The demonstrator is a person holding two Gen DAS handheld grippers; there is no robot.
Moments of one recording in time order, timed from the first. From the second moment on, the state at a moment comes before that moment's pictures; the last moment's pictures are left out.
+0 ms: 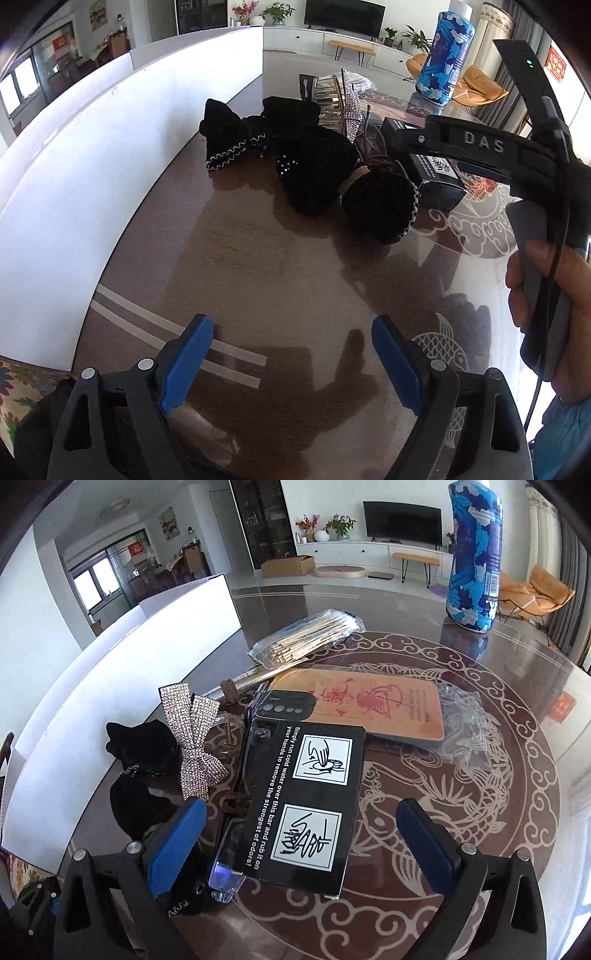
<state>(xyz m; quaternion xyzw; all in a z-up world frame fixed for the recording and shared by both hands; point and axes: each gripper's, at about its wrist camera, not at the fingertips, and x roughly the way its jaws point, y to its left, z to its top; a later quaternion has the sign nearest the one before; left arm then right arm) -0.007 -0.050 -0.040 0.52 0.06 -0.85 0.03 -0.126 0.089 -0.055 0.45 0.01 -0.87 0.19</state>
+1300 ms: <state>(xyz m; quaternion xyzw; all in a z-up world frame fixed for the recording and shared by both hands) -0.010 -0.052 -0.043 0.53 0.06 -0.85 0.03 -0.103 0.166 -0.069 0.44 0.00 -0.89 0.12</state>
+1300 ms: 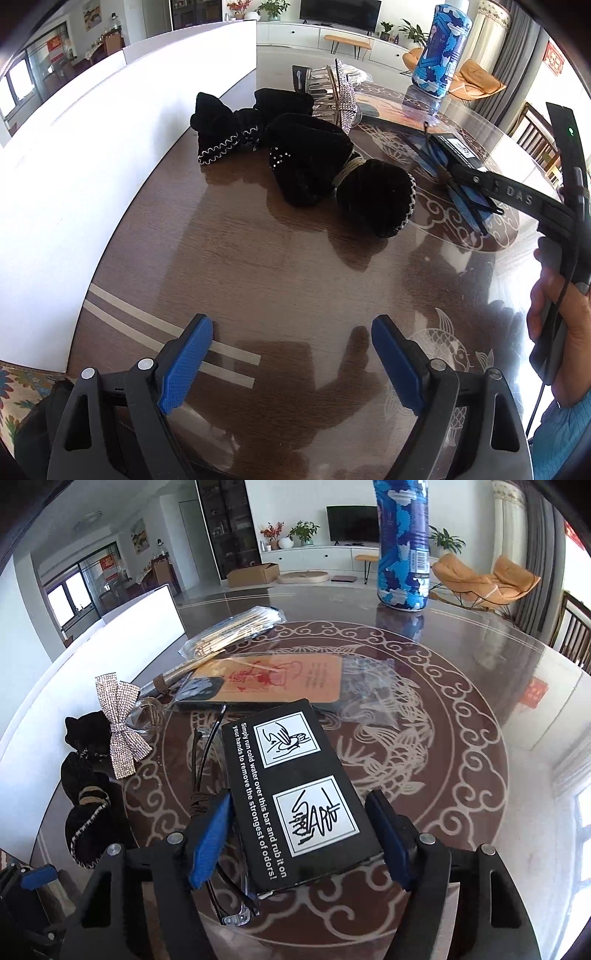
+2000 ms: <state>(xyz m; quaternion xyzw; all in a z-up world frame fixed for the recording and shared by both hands) -0.027 -0.082 -0.037 0.51 0.21 -0.84 0.02 -0.050 0.222 -0.076 0.43 0.02 -0.89 0.10</state>
